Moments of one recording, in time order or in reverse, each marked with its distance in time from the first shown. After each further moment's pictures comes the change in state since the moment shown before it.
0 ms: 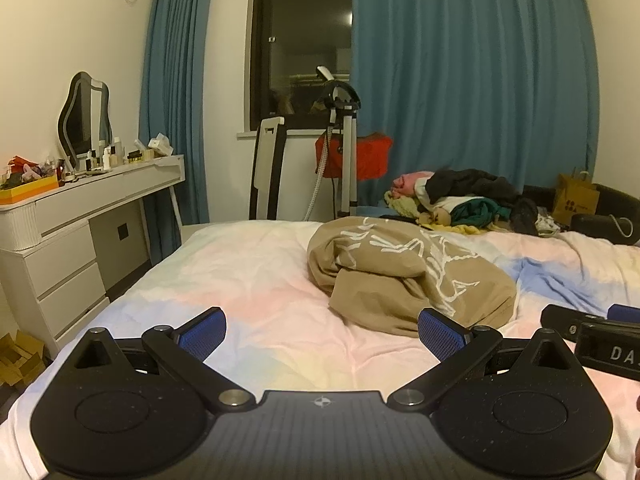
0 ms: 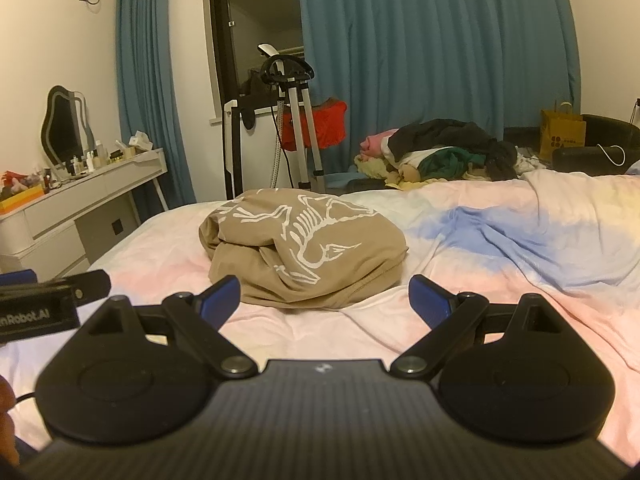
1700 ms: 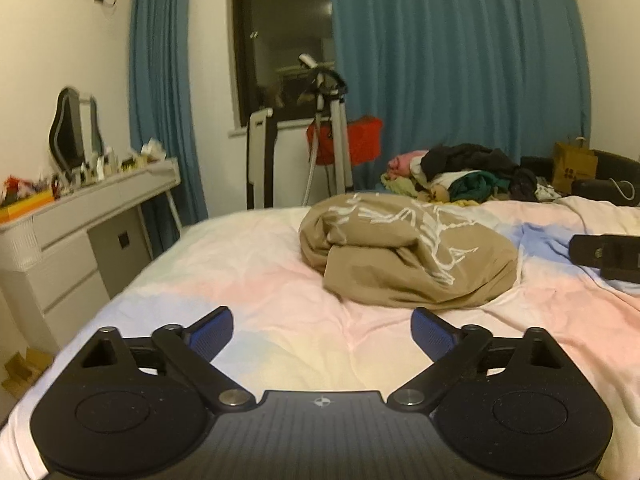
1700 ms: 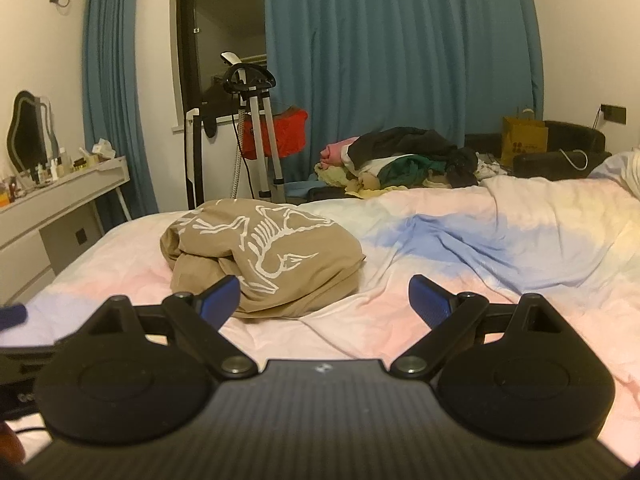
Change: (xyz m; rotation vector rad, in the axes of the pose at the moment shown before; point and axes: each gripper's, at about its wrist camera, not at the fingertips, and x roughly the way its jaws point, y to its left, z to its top) left arm 0.019 -0.020 -0.023 0.083 0.040 0.003; right arm -0.007 -0.011 0.004 0.031 -0.023 -0.124
